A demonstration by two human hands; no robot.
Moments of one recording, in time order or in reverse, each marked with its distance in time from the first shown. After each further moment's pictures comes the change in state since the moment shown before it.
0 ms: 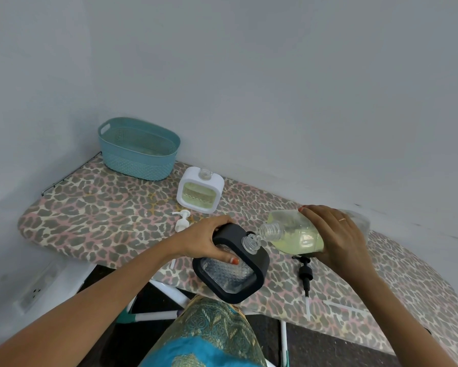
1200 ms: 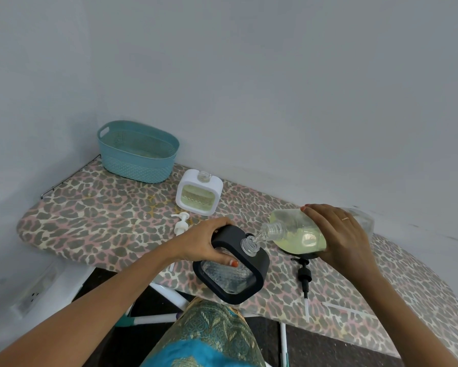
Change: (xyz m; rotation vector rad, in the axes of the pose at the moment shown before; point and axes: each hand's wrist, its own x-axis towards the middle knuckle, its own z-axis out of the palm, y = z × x) left_hand -0.001 0.001 0.003 0.002 0.030 0.032; right_hand 0.002 0.006 -0.006 -0.014 0.007 -0.002
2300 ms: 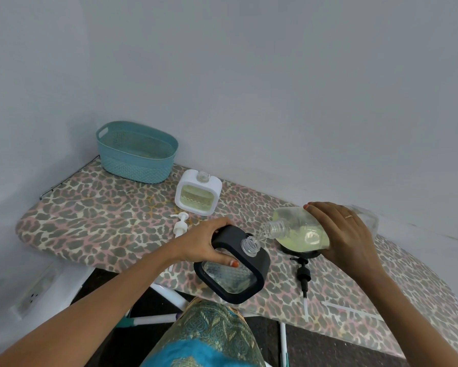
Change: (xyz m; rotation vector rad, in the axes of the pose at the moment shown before) left_hand -0.001 0.005 0.003 -0.003 0.003 -0.024; right_hand -0.001 0.005 -0.005 -0.006 -0.002 -0.006
